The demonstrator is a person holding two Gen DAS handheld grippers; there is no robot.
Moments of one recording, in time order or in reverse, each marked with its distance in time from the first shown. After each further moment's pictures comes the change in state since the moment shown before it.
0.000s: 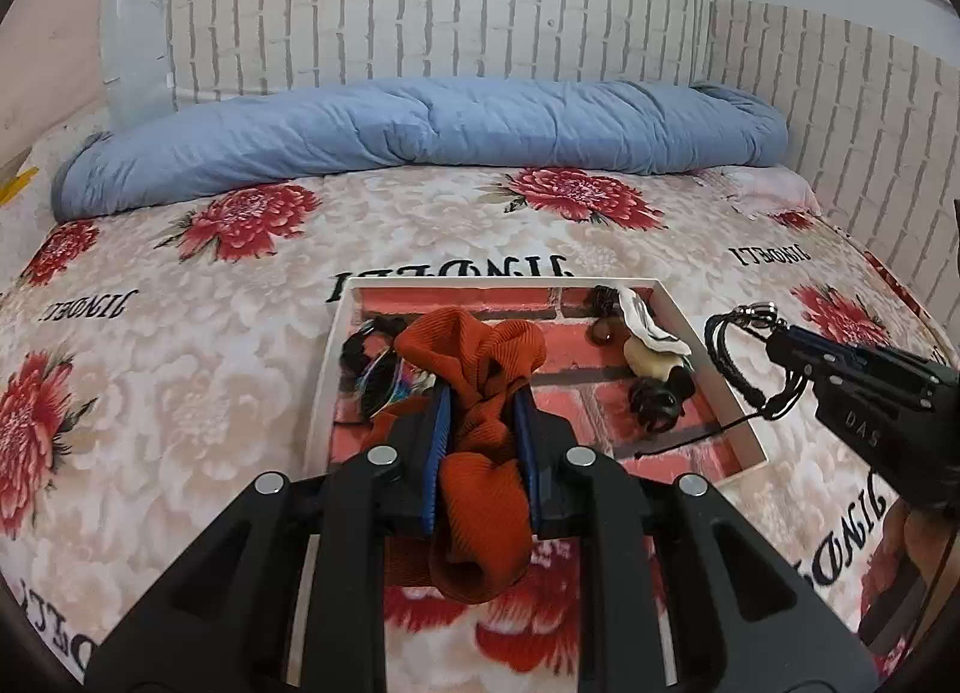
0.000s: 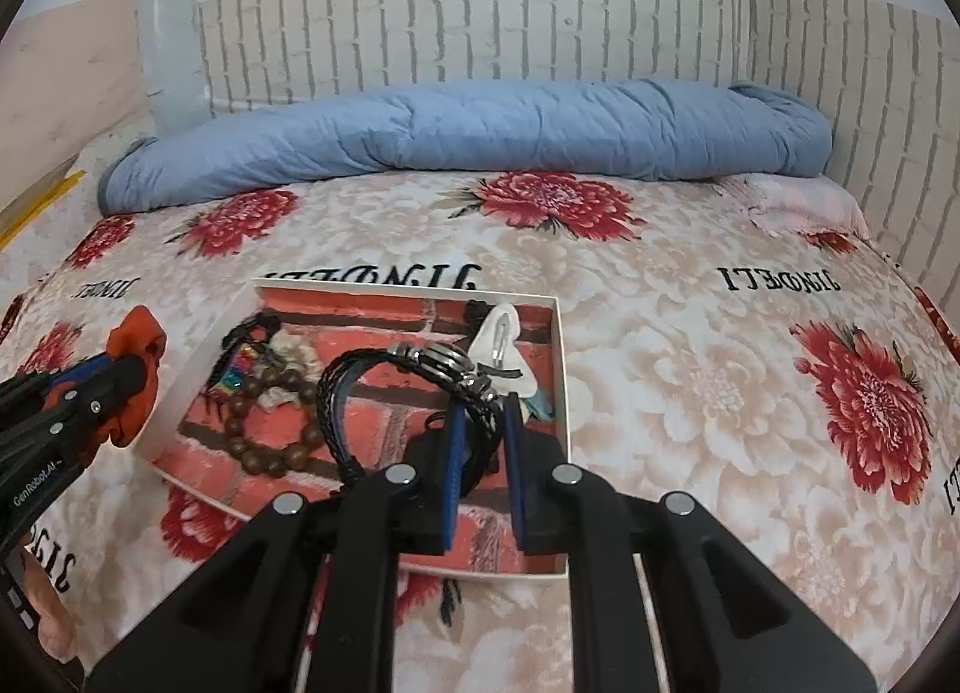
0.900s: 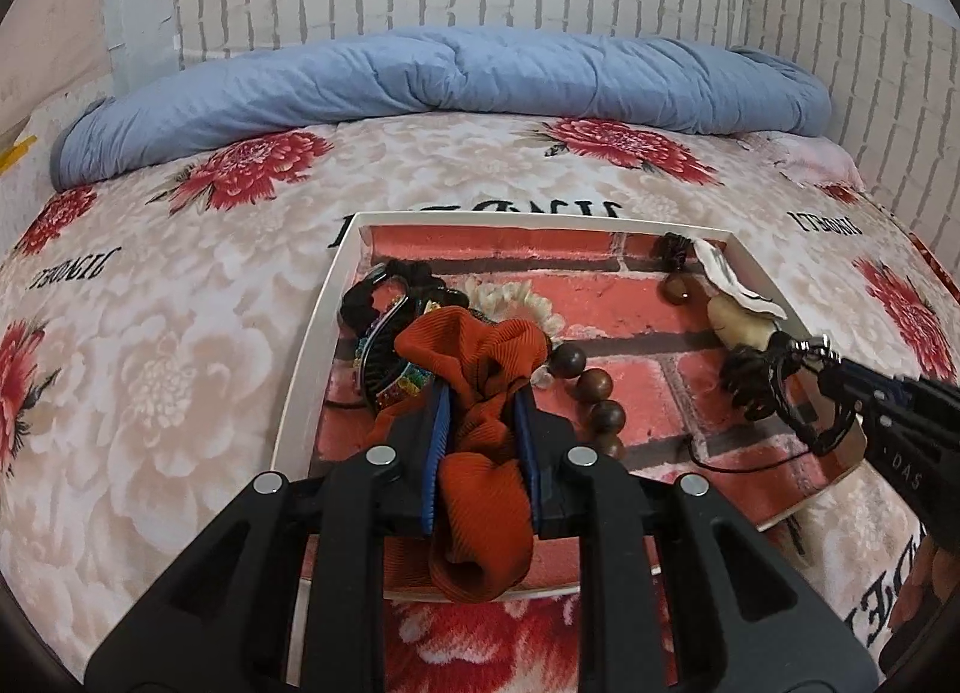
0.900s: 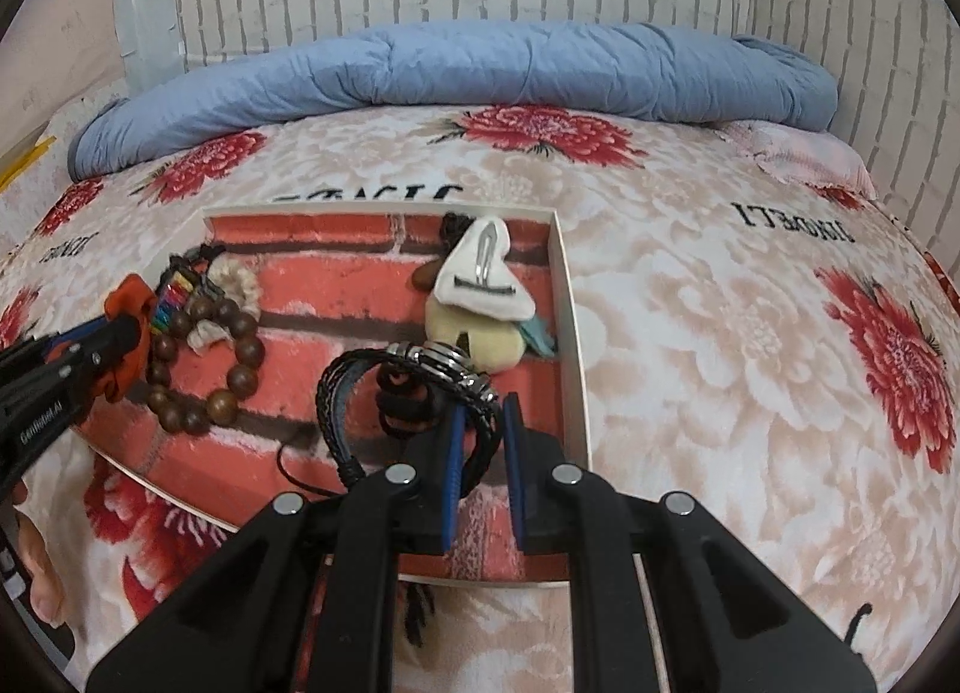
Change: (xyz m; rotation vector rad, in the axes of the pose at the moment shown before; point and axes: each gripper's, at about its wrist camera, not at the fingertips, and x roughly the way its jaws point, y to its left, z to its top) left arm 0.078 0.023 -0.027 -0.021 0.065 0.060; right arm 0.065 -0.003 -0.041 0.002 0.096 -0.036
